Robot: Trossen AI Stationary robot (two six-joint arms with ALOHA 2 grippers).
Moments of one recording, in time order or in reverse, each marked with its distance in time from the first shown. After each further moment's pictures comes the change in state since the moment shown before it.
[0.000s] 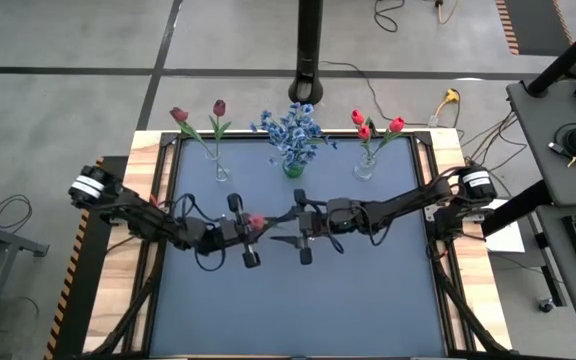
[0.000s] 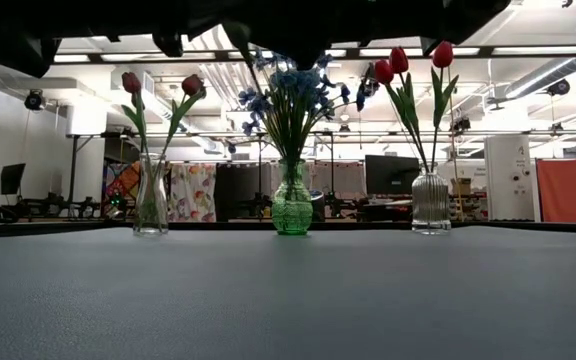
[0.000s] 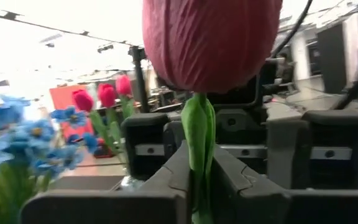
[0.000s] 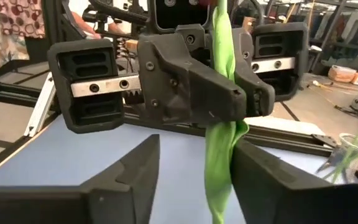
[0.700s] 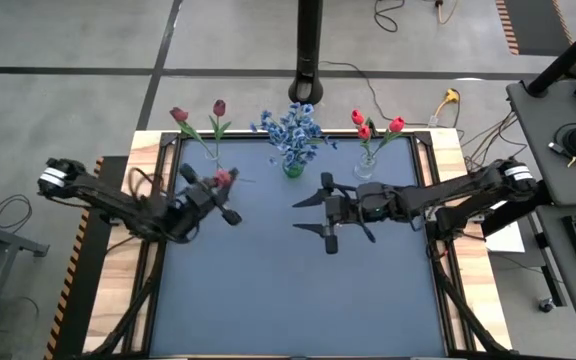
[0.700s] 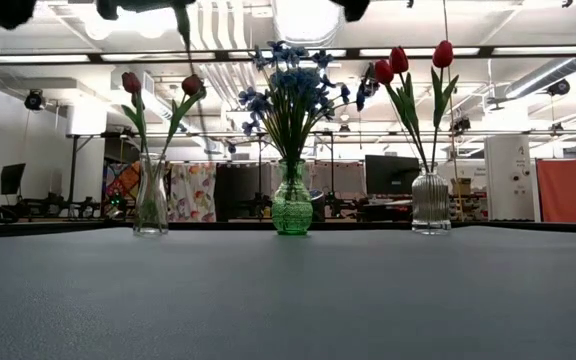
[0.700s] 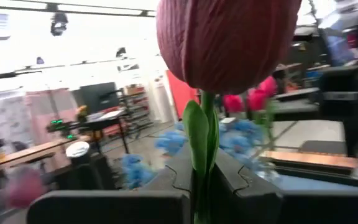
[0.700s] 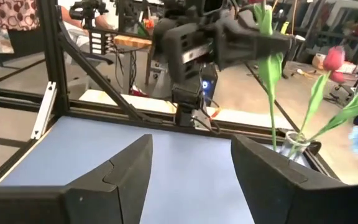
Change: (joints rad) left arm 0.017 -0.411 0.013 -0.247 -0.449 0.262; right arm 0.003 -0.325 0.002 -0.388 0.076 0.020
